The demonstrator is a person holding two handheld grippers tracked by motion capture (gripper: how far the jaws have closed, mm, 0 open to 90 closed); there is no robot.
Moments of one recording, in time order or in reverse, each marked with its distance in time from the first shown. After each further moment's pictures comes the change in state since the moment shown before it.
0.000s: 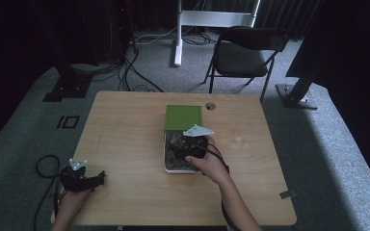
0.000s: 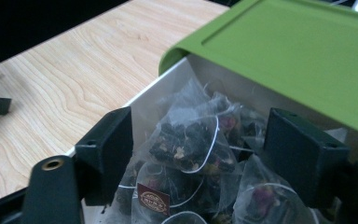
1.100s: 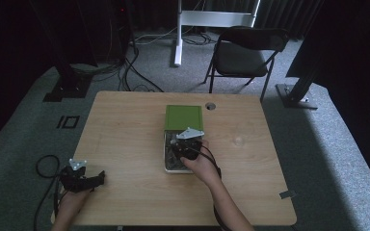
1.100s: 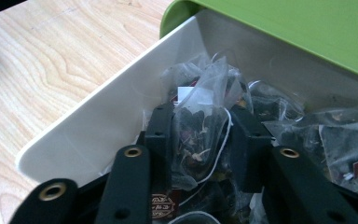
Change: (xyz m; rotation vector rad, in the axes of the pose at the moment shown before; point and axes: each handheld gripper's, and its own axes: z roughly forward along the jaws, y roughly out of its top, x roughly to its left) left arm 0.000 0.000 0.000 0.002 0.000 0.001; right arm 0.009 -0.007 0.021 0.098 -0.040 -0.038
